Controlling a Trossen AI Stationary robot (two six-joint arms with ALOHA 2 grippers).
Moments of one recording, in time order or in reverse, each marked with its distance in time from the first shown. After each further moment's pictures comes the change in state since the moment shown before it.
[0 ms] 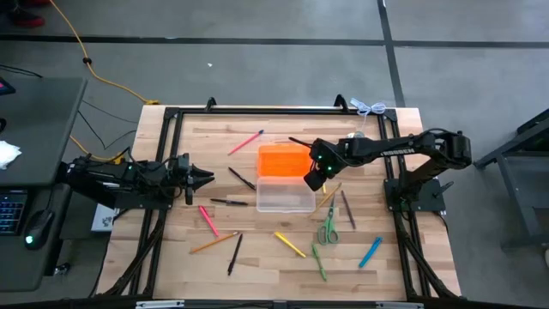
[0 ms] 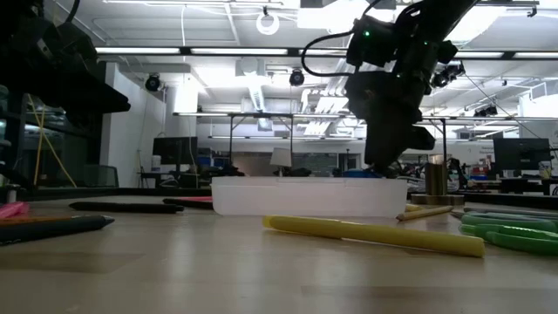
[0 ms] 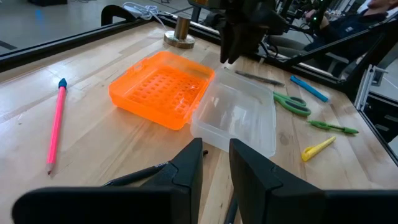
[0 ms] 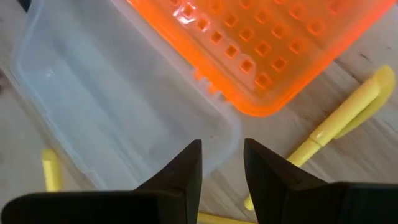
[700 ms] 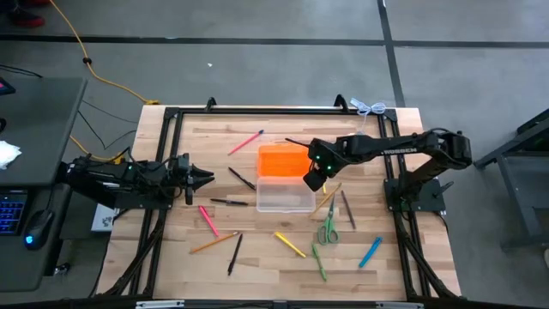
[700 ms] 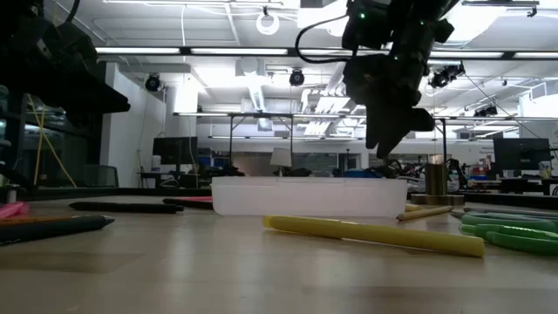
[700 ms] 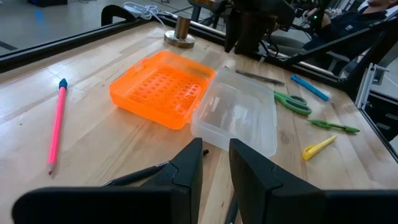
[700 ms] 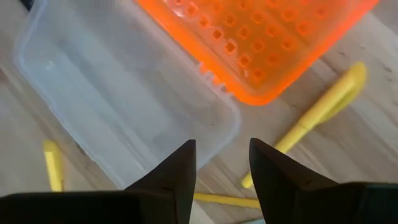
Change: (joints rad) left arm 0.000 0.000 0.000 -0.004 -0.001 0.006; right arm 0.039 0.000 0.131 -0.204 0.063 0.010
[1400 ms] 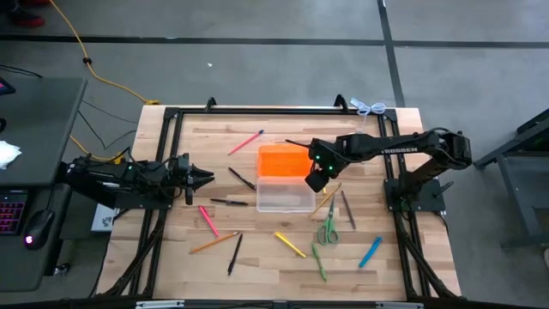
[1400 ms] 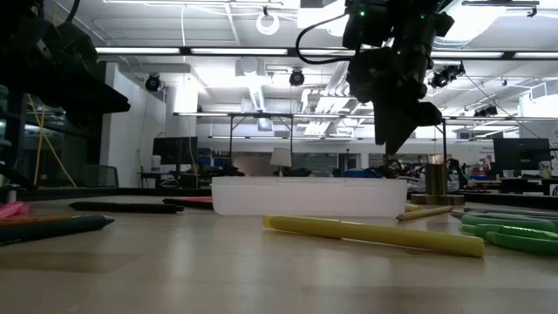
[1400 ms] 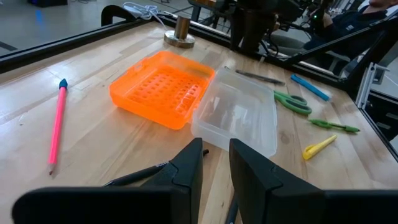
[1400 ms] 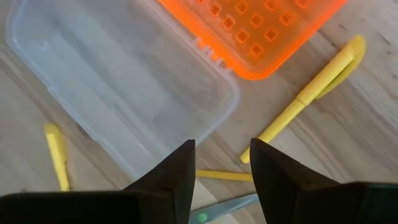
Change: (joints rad) left arm 0.000 0.000 0.000 -0.001 0.000 0.002; right arm 0.000 0.000 0.027 -0.081 -0.049 0.010
